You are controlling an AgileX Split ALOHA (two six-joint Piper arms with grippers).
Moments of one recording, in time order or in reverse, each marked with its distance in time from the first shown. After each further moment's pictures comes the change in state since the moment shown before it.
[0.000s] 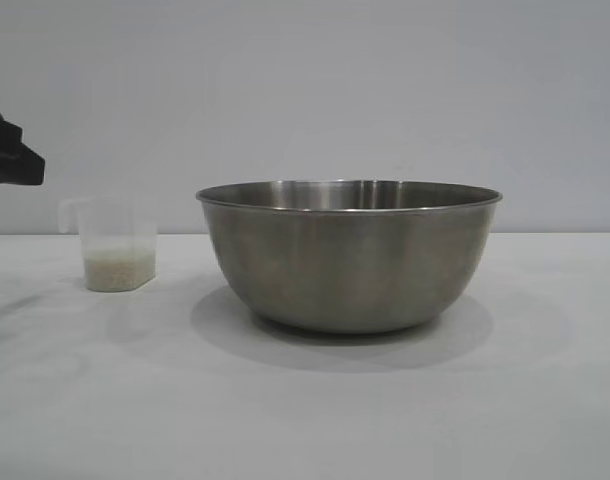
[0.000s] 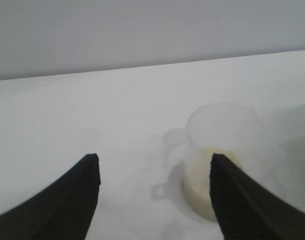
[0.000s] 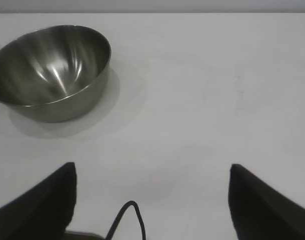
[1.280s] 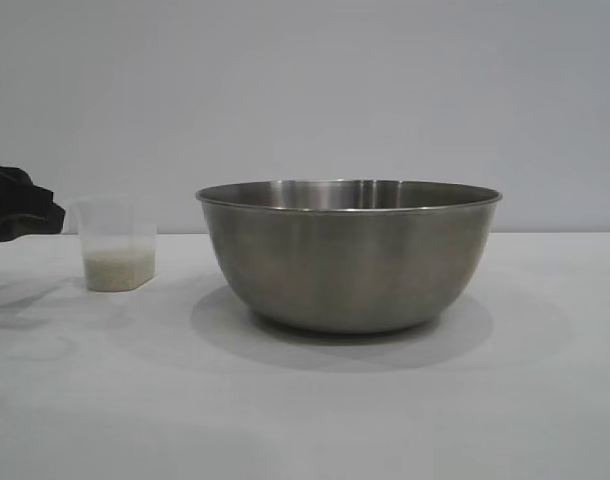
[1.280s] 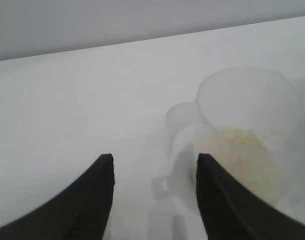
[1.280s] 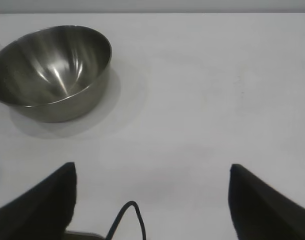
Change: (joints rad) left arm 0.000 0.138 -0.138 0.056 0.000 0.015; right arm 0.000 0.000 0.000 0.002 0.000 0.000
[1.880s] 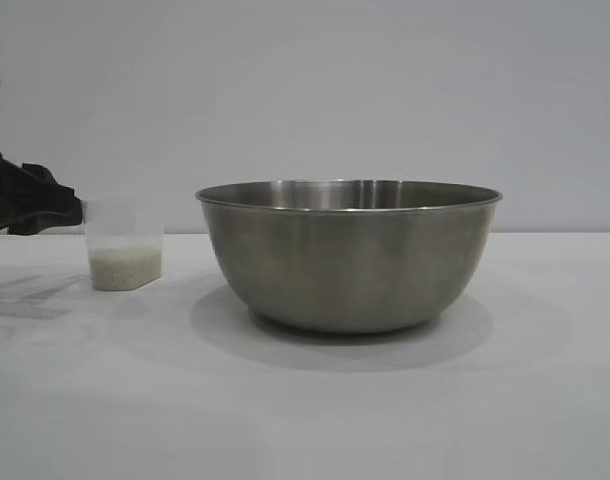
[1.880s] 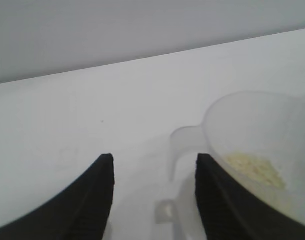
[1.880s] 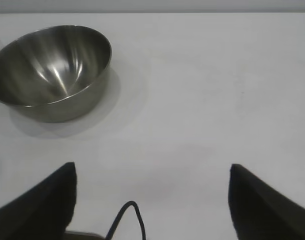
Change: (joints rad) left arm 0.000 0.058 -0.085 0.030 0.000 0.000; right arm 0.000 0.000 0.000 0.000 0.000 0.000
